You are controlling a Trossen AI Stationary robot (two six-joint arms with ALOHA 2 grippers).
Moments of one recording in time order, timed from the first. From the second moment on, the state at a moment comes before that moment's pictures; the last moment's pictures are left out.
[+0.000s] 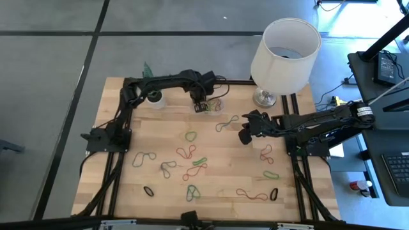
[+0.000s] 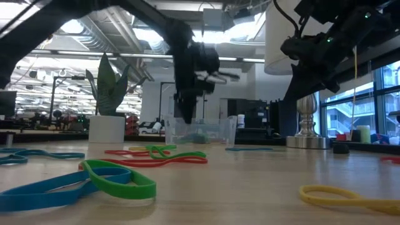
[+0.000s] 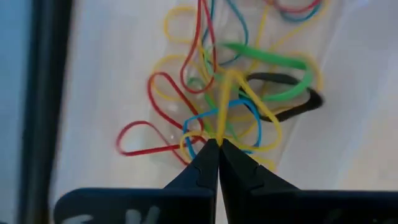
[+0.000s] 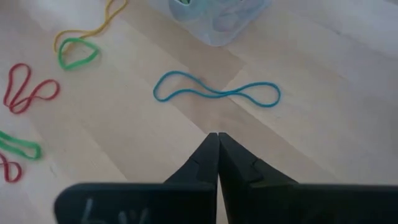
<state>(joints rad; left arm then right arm) 0.48 2.15 1.79 -0.99 -0.10 0.21 0.06 1.15 0.63 -0.40 0.44 0.81</state>
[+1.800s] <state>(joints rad) 0.05 2.01 2.08 -1.41 -0.17 -0.28 0.36 1.09 0.50 -0.47 0.35 0.86</state>
